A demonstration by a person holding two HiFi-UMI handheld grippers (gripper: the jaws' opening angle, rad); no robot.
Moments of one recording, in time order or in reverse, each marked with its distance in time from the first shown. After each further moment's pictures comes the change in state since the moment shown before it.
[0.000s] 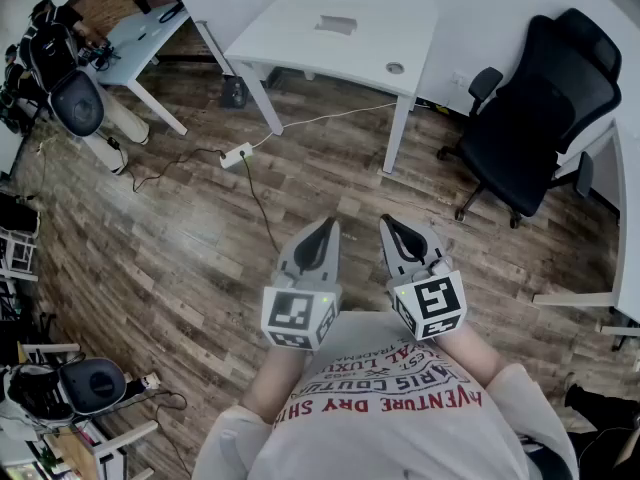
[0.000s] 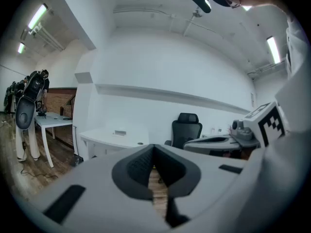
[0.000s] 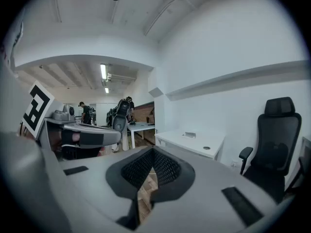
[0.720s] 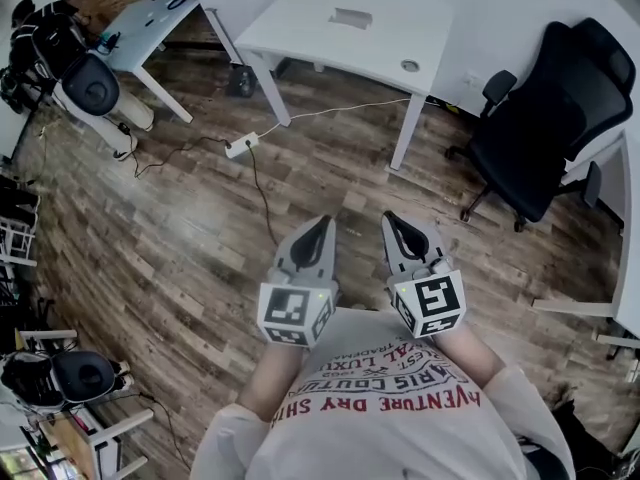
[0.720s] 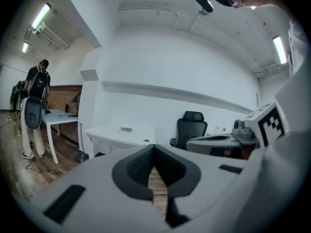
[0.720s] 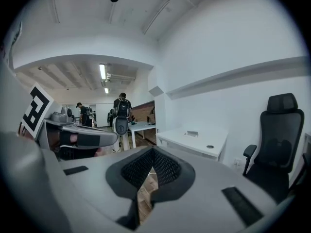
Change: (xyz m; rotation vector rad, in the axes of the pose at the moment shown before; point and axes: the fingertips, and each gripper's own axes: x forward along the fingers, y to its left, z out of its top) left arm -0.004 0.034 -0.011 -0.025 0.027 0.041; right arm 0.025 0.010 -0.004 0.019 0.001 0.007
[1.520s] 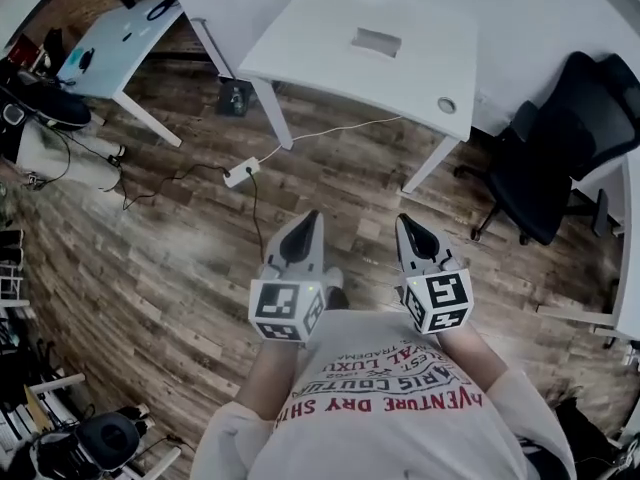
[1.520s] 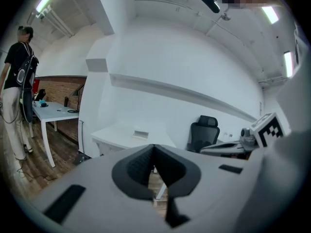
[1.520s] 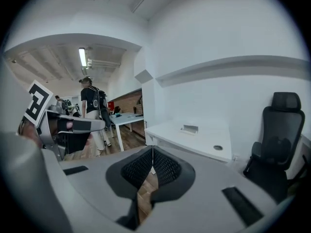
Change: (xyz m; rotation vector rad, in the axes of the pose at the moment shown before) left arm 0.111 0.246 0.043 -0.073 0.026 -0.036; right arm 0.229 -0.009 0.023 0.051 0.152 -0.164
